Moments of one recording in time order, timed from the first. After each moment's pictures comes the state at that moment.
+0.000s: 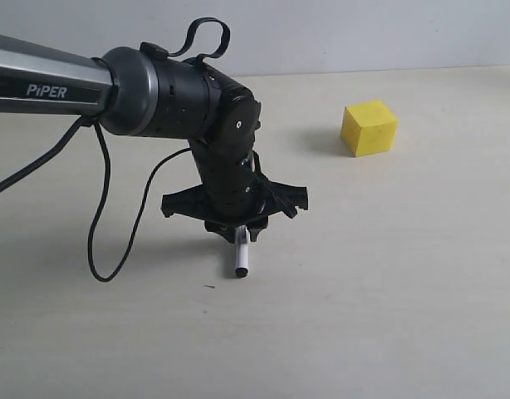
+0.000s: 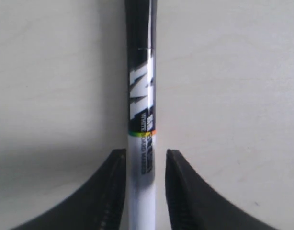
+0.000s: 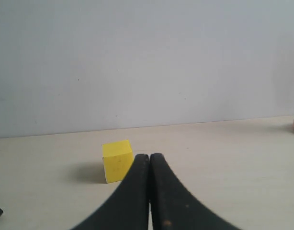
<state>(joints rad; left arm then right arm) -0.80 2.15 -1.47 0.04 0.80 -0.78 -0.09 0.01 0.00 0.10 0.12 -0.03</state>
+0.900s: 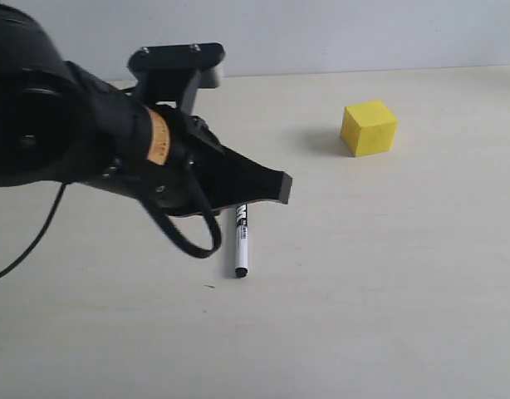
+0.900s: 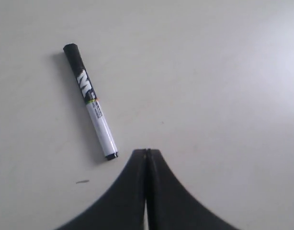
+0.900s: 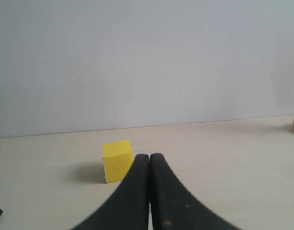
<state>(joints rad) -0.93 1.53 -1.00 0.18 0.49 -0.68 -0.09 0.01 0.00 0.10 0.12 -0.03</state>
